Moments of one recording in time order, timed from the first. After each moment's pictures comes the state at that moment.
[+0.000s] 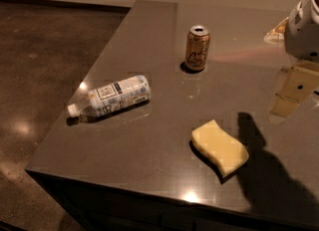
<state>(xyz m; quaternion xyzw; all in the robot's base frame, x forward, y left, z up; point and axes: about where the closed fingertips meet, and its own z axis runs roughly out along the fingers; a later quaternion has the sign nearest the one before) 0.438 -0.217 0.976 -0.60 0.78 -0.03 0.16</state>
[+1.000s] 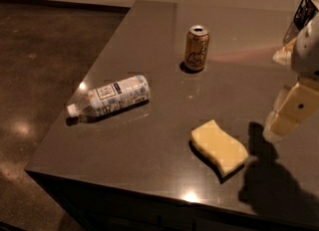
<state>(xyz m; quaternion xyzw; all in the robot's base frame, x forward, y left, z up) 0.411 -0.215 0.959 -0.54 0.82 0.00 0.16</state>
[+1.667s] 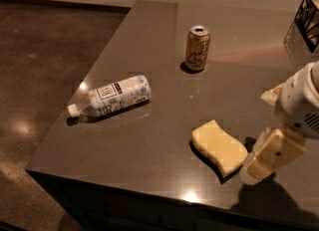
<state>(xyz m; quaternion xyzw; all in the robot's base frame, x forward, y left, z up) 0.363 -0.186 0.908 -0.49 0.85 0.06 0.17</state>
